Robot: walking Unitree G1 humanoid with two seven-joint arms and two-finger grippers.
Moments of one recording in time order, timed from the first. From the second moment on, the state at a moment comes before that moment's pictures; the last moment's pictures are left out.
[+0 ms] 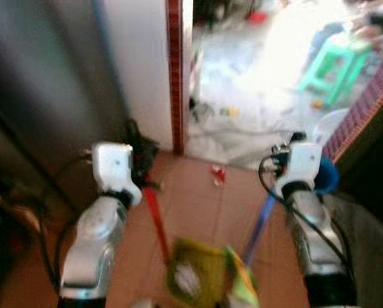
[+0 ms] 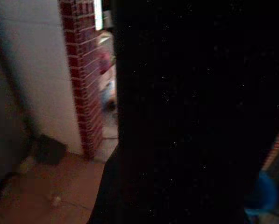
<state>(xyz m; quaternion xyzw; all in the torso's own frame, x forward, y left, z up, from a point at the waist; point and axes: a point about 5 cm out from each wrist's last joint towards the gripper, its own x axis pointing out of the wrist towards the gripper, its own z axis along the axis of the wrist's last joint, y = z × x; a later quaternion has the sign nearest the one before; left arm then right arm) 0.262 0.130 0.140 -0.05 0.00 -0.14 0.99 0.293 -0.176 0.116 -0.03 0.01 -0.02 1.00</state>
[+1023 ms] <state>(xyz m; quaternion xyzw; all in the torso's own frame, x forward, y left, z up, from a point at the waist) 0.259 0.154 0.126 -0.05 0.02 -0.06 1.00 0.297 -0.177 0.121 -0.04 0.00 -0.03 1.00</state>
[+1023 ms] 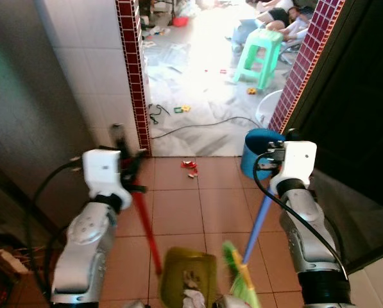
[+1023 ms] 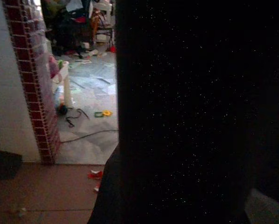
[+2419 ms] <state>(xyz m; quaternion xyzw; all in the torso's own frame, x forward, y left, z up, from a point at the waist) 0.288 0.157 0.171 -0.16 -0.06 0.00 0.99 0.294 -0.211 0.107 -0.09 0.03 -0.11 0.99</state>
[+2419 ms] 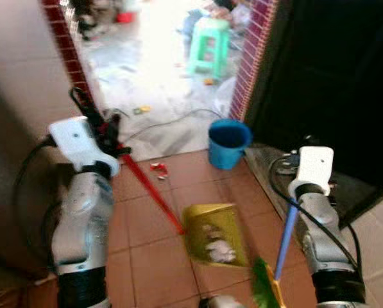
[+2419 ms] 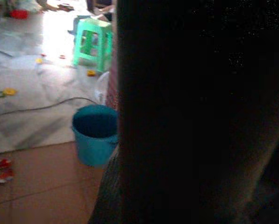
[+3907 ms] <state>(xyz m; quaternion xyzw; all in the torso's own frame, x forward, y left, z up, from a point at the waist) 0.279 0.141 0.119 -0.13 0.00 -0.03 0.99 0.300 -0.207 0.108 -0.09 0.02 -0.11 0.99</state>
